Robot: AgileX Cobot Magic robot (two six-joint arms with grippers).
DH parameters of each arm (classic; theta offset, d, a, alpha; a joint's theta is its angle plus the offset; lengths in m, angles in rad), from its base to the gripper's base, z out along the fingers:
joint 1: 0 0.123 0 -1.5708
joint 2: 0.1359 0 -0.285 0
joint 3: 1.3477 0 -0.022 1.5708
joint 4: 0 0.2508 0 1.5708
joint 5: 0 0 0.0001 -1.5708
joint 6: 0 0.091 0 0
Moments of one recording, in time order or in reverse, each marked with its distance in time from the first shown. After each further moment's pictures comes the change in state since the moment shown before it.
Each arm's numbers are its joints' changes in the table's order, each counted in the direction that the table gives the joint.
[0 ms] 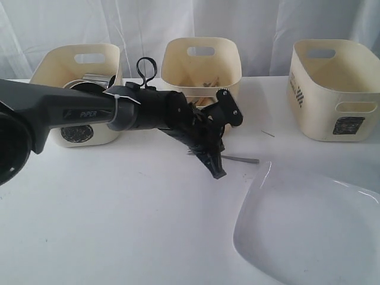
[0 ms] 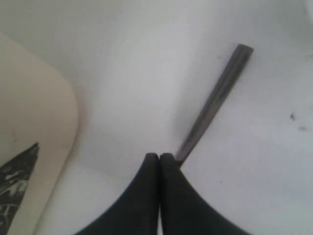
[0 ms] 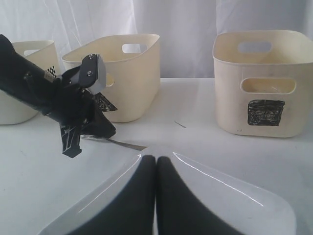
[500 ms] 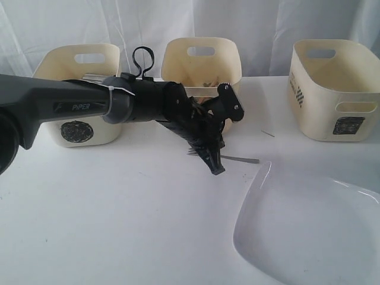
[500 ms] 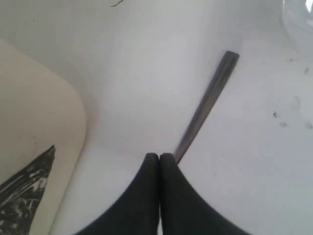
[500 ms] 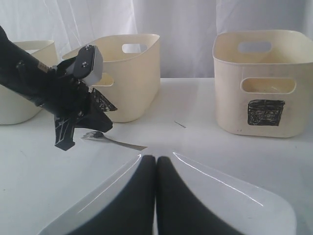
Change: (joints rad) left arm 0.000 -0.040 0.000 0.025 -0.055 0.002; right arm 0.000 0.000 0.000 0.000 0.000 0.000
